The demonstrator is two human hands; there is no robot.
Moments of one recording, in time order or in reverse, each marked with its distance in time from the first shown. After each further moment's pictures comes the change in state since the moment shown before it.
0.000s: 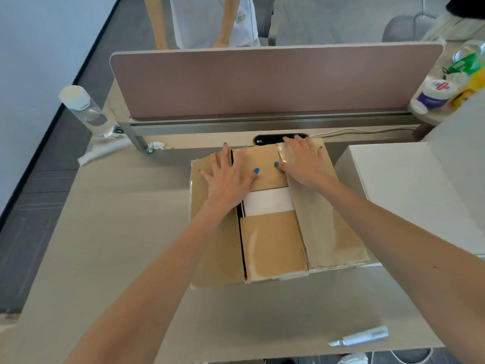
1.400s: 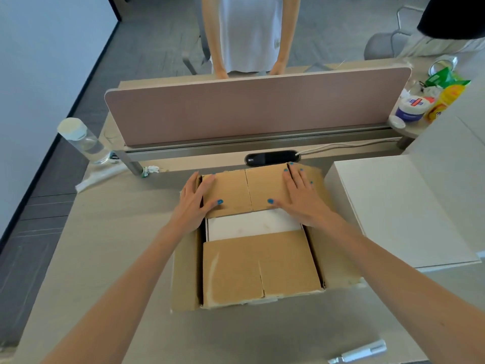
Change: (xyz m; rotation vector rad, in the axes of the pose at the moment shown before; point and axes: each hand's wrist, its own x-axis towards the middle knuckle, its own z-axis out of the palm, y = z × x) left_hand 0.003 -0.082 -0.018 -0.225 -0.077 0.146; right_hand -0.045 0.029 -0.001 -0.041 -0.140 -0.137
